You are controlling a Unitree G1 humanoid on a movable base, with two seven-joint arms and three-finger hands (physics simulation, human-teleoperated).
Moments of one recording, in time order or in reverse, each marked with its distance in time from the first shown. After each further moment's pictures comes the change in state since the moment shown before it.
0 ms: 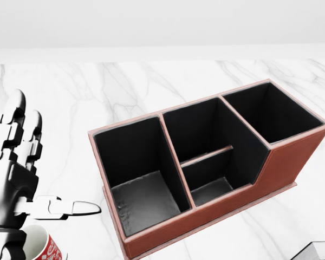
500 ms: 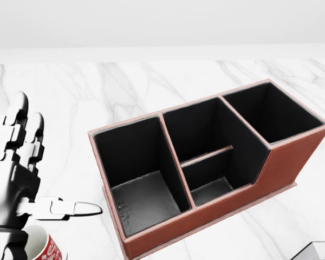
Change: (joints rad) left arm 0.002 -0.001 -0.005 0.011 0.005 0.000 0.001; right arm -0.013 -0.052 -0.023 0.126 -0.009 -0.045 -0.054
